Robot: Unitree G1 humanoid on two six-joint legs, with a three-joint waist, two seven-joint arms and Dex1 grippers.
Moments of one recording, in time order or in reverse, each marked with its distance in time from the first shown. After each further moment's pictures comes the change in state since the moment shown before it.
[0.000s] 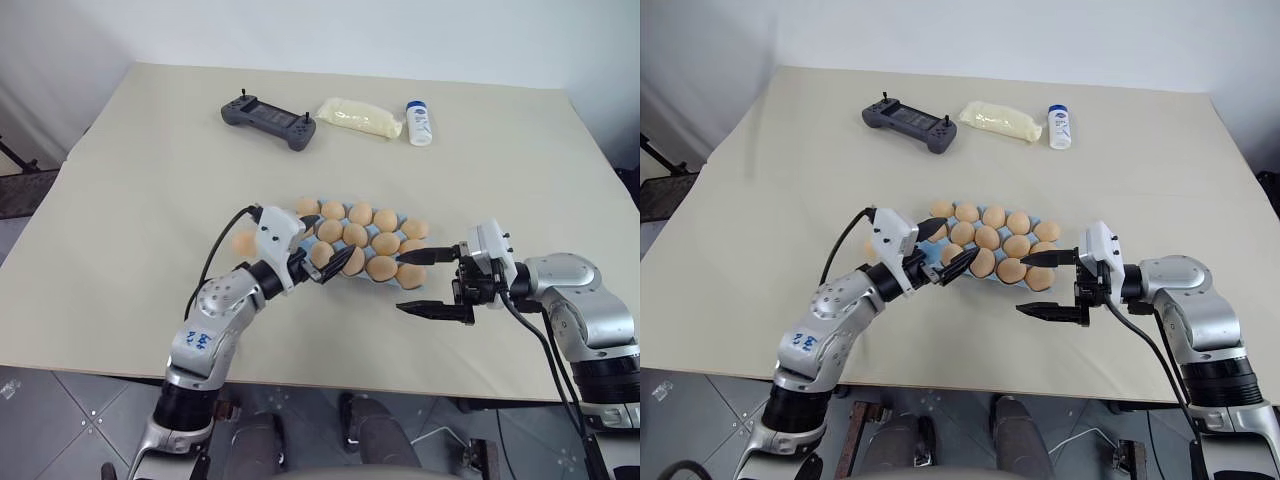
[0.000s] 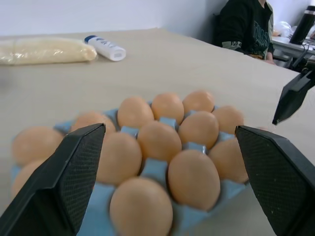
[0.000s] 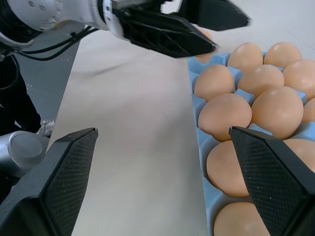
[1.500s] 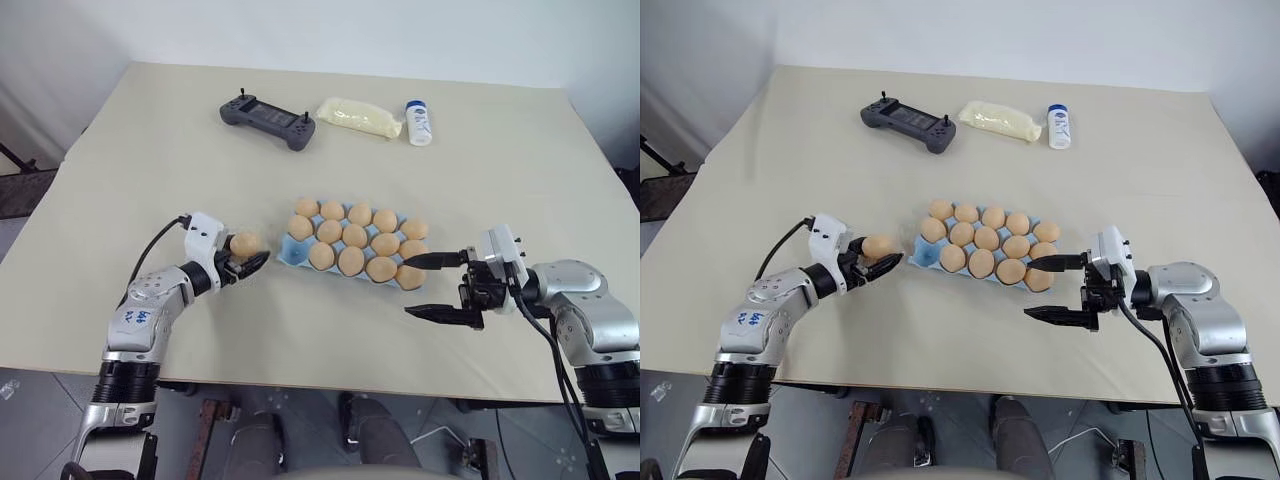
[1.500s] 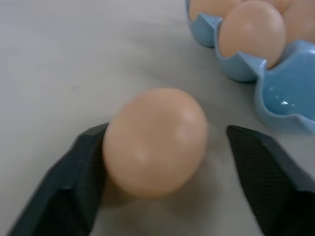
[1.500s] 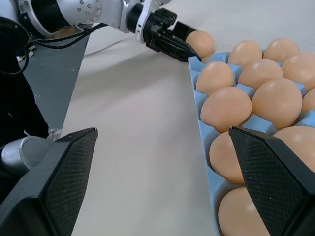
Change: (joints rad) left arm -0.106 0.237 0.160 0.450 0.012 -0.036 -0.129; right arm 0.031 0.003 -0.034 0.041 0.028 -0.024 0.051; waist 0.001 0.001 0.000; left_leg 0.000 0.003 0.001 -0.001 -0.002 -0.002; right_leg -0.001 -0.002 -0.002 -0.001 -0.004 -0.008
